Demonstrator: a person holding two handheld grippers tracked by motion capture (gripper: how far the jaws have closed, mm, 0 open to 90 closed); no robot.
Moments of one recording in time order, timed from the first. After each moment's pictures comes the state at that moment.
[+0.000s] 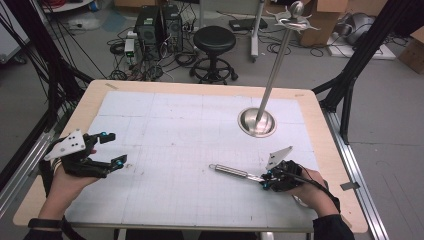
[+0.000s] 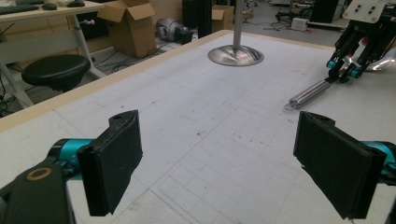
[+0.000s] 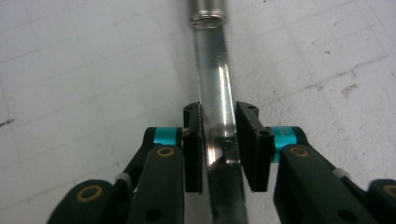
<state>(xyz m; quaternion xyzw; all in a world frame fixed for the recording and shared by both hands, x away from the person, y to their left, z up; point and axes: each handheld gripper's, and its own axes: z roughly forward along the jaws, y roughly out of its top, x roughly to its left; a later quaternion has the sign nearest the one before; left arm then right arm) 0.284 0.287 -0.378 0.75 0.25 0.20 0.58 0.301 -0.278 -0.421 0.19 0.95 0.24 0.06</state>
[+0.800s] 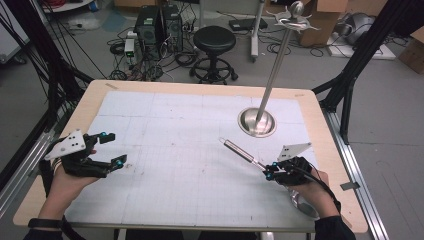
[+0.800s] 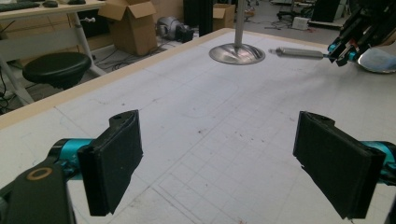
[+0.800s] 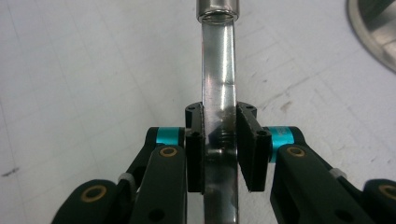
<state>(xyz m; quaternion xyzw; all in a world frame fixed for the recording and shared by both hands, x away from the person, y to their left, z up) 0.285 0.288 -0.379 0.75 0.25 0.20 0.57 0.302 -0.300 -0.405 0.26 0.90 0.34 0.10</state>
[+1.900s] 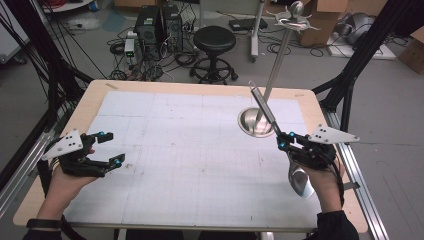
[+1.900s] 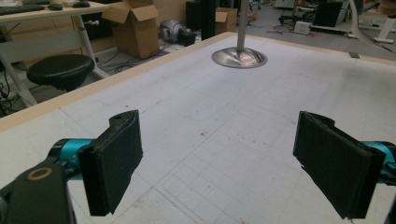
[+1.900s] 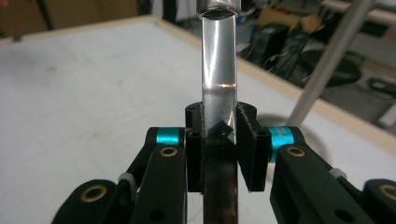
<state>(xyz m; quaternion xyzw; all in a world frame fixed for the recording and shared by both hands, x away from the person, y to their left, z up) 0.284 0.292 -0.377 0.75 0.25 0.21 0.58 0.290 -0.320 -0.328 0.30 0.77 0.51 0.25</state>
